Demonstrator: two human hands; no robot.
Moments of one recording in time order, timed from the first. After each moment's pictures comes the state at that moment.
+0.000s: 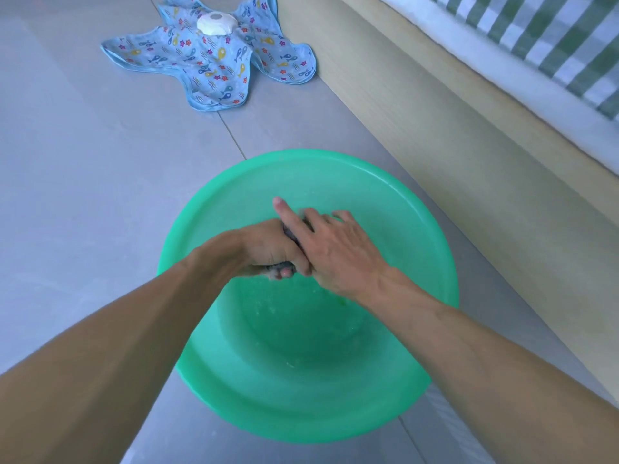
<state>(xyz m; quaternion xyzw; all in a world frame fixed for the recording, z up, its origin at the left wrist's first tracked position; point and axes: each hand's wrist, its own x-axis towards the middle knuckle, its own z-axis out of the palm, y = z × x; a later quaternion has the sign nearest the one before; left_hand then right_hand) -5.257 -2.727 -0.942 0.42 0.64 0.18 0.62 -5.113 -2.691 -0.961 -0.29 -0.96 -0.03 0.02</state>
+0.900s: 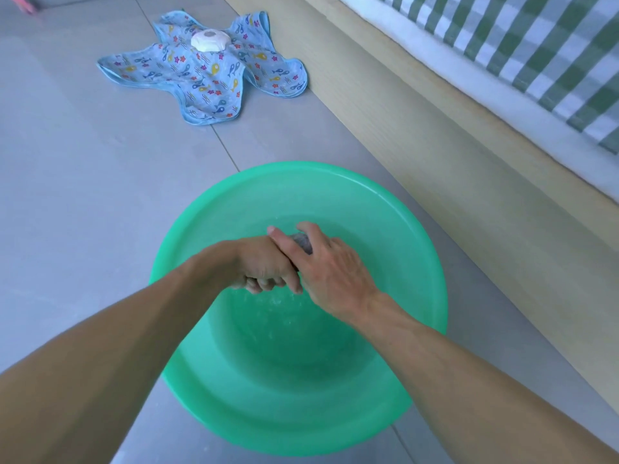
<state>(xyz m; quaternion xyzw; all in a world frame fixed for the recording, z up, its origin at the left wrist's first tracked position) -5.254 -2.720 -0.942 0.43 0.66 0.05 0.61 -5.104 -2.698 -0.983 -0.30 -0.94 -0.05 0.15</state>
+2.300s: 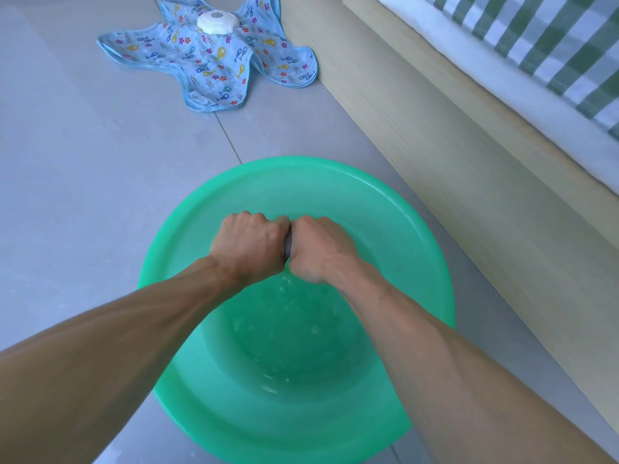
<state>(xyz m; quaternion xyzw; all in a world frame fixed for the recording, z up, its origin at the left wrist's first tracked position) -5.260 -2.720 -0.960 0.69 0.72 -0.01 -0.01 -5.148 -2.675 -0.937 -0.47 -0.85 0.21 -0.08</state>
